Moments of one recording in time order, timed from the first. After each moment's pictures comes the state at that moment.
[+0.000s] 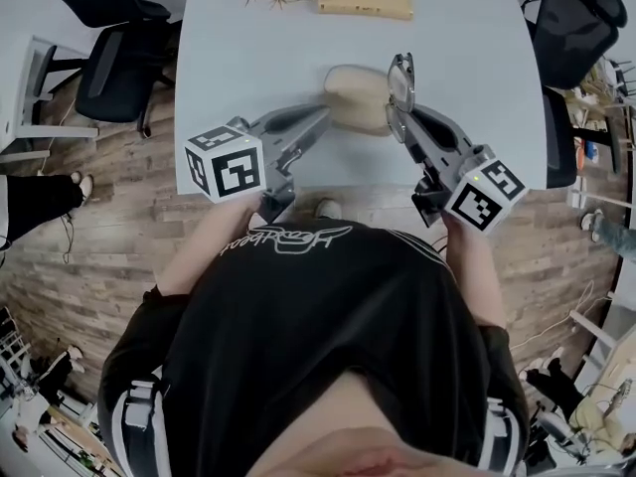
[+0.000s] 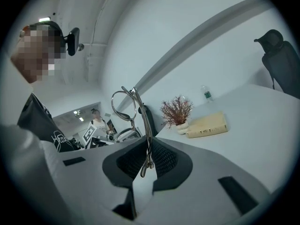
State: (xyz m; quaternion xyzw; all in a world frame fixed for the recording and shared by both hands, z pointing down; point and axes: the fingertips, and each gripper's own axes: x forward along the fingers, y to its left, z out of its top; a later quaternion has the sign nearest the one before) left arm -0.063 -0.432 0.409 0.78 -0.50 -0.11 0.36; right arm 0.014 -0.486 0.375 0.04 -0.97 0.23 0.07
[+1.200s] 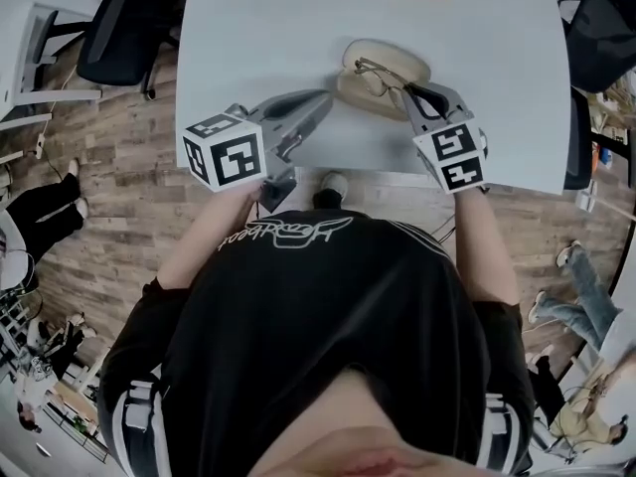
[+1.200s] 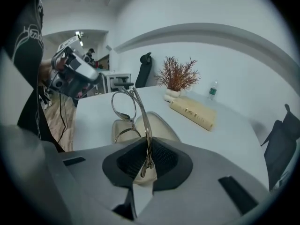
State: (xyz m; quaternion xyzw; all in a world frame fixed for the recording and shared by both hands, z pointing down) left arm -0.083 -0.418 0.454 0.74 -0.54 -0.12 0.39; right arm -0.009 -0.518 0.523 0.06 -0.93 -0.06 0.35
